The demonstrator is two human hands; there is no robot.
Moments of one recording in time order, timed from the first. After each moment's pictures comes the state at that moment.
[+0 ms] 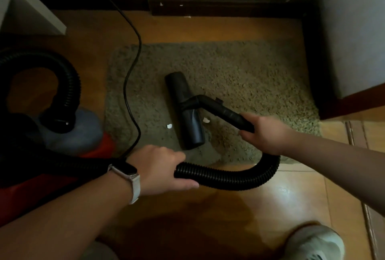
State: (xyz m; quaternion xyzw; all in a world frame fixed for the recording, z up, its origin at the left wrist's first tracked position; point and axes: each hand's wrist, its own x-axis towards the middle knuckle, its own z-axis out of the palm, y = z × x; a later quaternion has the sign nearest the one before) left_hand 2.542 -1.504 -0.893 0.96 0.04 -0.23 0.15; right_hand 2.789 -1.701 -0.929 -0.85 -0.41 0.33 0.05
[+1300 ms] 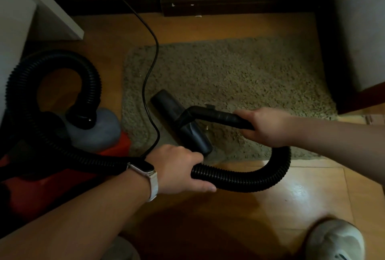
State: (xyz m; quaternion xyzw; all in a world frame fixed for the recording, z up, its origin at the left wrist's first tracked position) left_hand 2.531 -1.508 -0.886 0.95 0.03 -0.25 0.19; right_hand 2.773 -1.665 -0.910 -0.79 -0.54 0.30 -0.04
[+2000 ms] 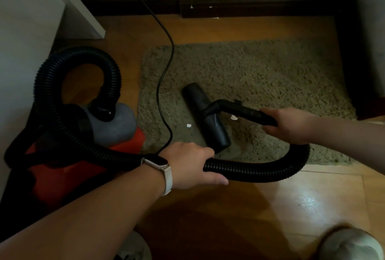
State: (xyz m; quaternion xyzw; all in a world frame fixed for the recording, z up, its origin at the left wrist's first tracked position) left_hand 2.522 -1.503 -0.889 0.95 0.07 -0.23 0.20; right_hand 2.789 -1.669 -0.923 -0.82 -0.46 0.34 -0.06
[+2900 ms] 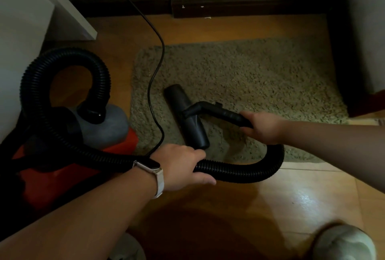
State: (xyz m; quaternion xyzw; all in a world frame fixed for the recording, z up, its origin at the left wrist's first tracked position) left_hand 2.524 -1.505 -0.889 0.95 0.05 -0.26 0.17; right_hand 2.772 -1.652 -0.953 -0.81 -0.46 0.37 -0.01
